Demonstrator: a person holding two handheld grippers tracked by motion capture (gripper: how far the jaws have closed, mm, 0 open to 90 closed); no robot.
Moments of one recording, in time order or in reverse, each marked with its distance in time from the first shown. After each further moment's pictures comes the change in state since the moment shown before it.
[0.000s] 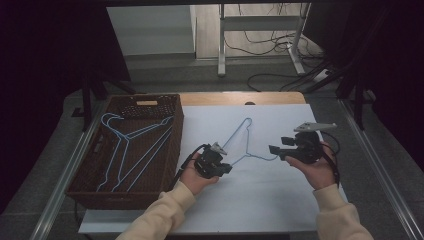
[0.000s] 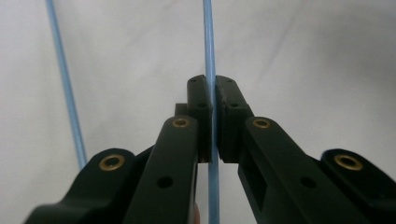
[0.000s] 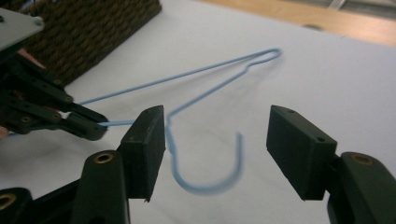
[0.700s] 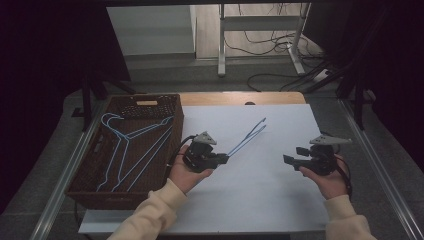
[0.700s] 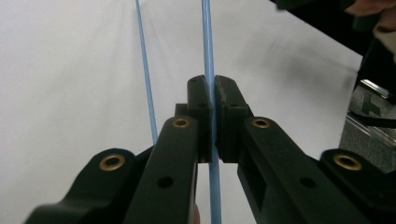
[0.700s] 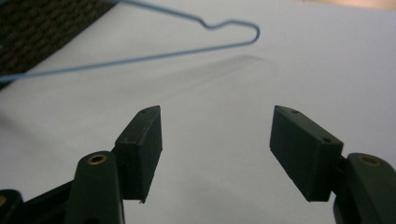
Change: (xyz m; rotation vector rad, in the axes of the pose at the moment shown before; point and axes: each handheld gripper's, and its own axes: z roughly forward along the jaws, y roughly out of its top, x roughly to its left) left arm -0.011 0.011 -0.061 -0.160 -0.041 -0.021; right arm -0.033 -0.051 -0.006 0.003 -0.046 0.050
